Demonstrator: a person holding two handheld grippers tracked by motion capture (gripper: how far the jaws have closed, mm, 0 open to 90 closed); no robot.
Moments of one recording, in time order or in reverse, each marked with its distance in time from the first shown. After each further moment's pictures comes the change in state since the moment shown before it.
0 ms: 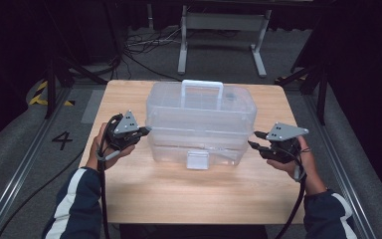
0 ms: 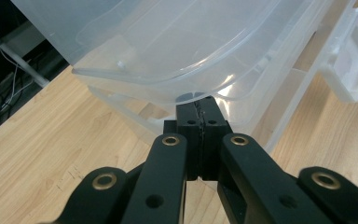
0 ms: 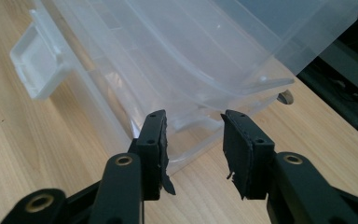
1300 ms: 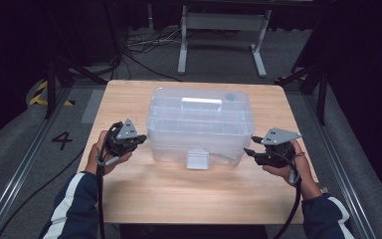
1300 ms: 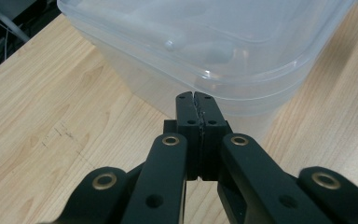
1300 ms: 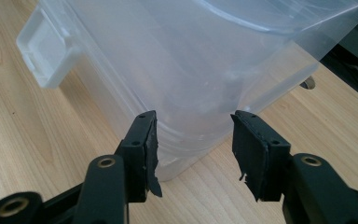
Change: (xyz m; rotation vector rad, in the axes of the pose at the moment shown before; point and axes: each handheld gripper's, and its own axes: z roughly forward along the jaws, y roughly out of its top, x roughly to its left) left arm -0.002 -0.030 0.013 0.109 0.005 -0.033; right arm 0.011 -0.010 0.012 0.033 0.027 0.036
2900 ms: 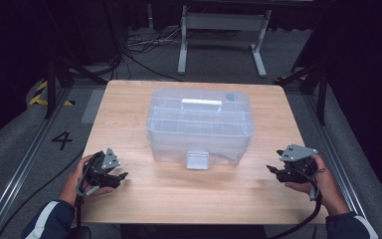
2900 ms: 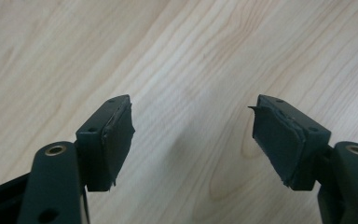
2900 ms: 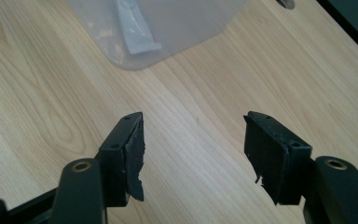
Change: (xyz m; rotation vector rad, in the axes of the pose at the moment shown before) left arm -0.028 -0.092 -0.025 0.229 0.074 -0.046; right arm -0.008 -0.062 -0.031 0.194 -0.085 -0.041
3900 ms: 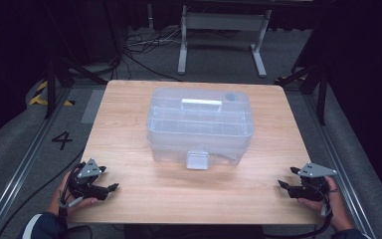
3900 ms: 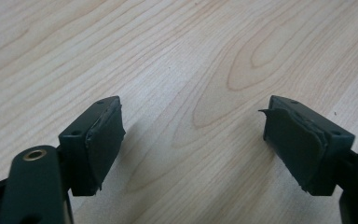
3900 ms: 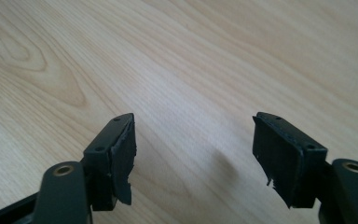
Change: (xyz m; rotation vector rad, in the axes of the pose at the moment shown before) left arm 0.008 -0.056 -0.003 -0.136 -0.143 -0.196; right arm 0.000 -0.100 0.020 -0.058 0.025 0.259
